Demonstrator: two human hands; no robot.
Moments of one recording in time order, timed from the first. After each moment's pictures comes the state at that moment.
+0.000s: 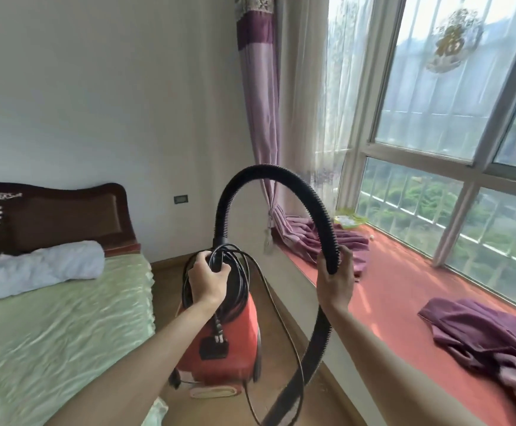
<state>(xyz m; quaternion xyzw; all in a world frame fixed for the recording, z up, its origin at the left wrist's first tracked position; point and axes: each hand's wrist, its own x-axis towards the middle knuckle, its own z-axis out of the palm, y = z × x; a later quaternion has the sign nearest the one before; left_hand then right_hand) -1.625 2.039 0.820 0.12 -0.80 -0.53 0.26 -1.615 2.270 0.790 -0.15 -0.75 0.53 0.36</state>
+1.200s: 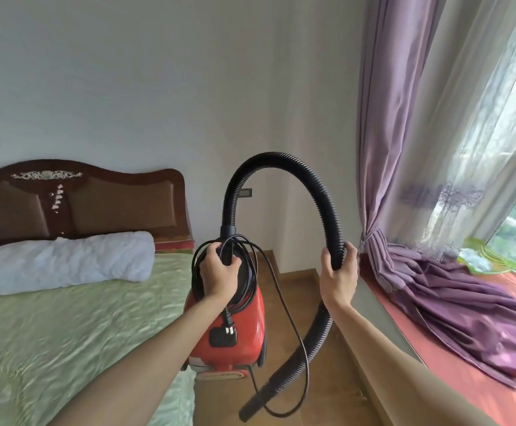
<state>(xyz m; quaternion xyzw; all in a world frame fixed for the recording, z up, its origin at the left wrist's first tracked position) -2.018 1.854 0.776 0.20 -0.79 -0.50 0.31 -2.055 2.065 0.751 -0.11 -0.78 0.57 0.24</state>
